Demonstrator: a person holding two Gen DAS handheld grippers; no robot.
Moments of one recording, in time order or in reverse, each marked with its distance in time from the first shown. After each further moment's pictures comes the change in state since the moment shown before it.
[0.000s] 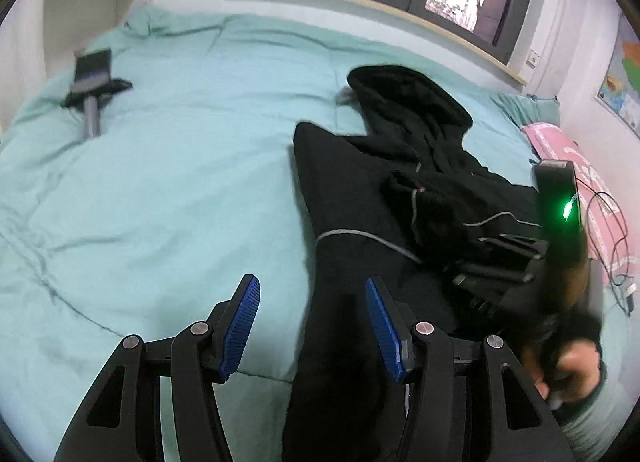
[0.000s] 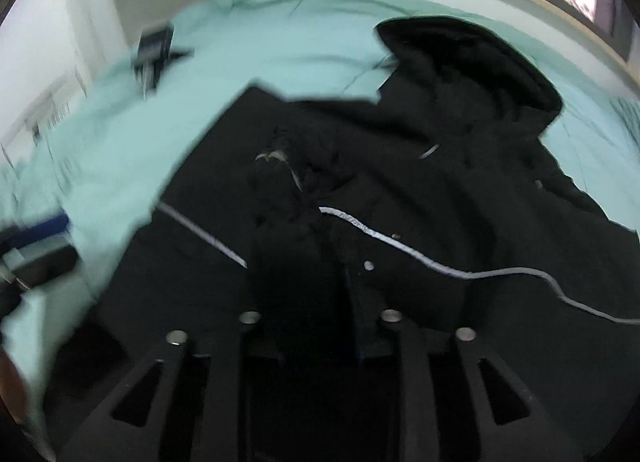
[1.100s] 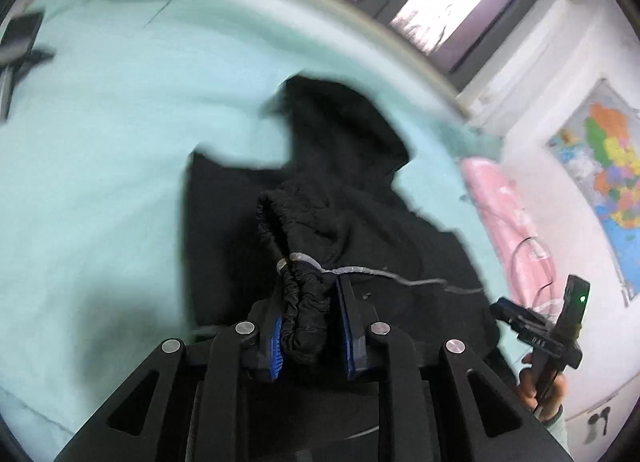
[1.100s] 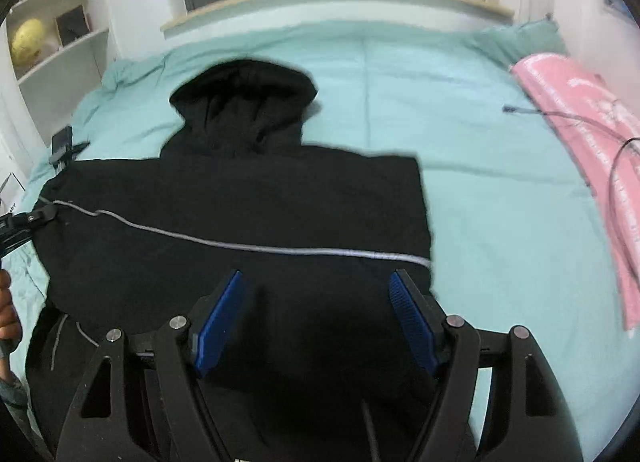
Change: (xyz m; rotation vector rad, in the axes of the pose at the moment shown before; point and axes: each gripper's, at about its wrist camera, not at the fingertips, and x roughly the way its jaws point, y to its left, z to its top) left arm 0.067 -0.015 0.060 -0.136 0.063 -0.296; right arm -0.113 -0.210 -0.079 0.369 -0.076 -0.153
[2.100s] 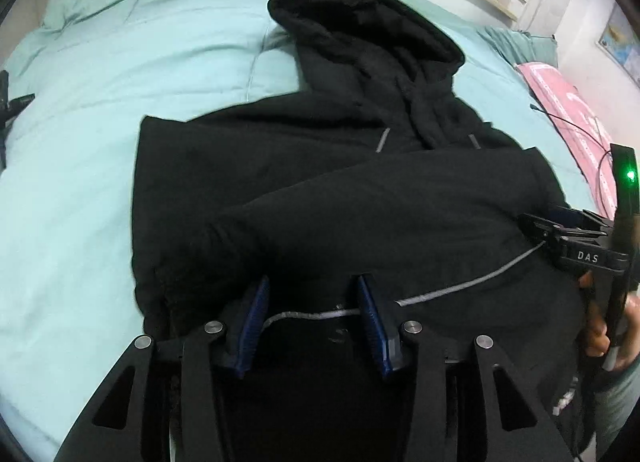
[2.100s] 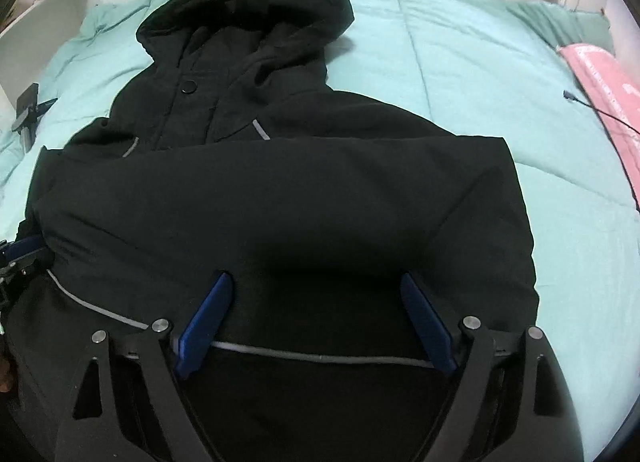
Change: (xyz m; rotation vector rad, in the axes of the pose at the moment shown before) left arm 0.075 -0.060 0.016 0.218 0.163 0.271; right arm 0.101 0.024 0.034 -0.052 0.182 -0.034
